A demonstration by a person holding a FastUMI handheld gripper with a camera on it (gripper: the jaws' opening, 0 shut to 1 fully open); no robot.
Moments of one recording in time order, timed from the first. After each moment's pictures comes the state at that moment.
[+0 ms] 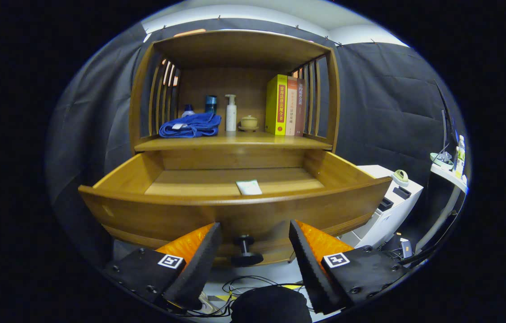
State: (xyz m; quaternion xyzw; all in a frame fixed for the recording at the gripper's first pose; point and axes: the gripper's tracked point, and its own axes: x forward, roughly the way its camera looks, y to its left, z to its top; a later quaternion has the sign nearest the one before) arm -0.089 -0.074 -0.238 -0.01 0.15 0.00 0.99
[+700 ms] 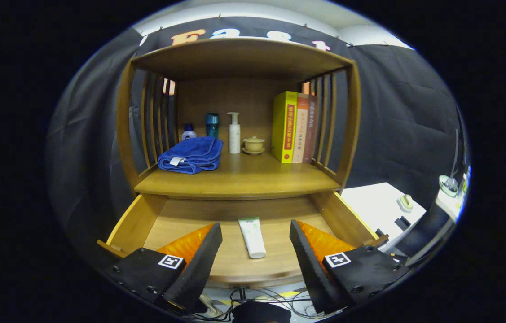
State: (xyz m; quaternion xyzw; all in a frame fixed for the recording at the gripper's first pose) arm 0.009 -0.057 -0.157 -0.03 0.18 0.05 0.98
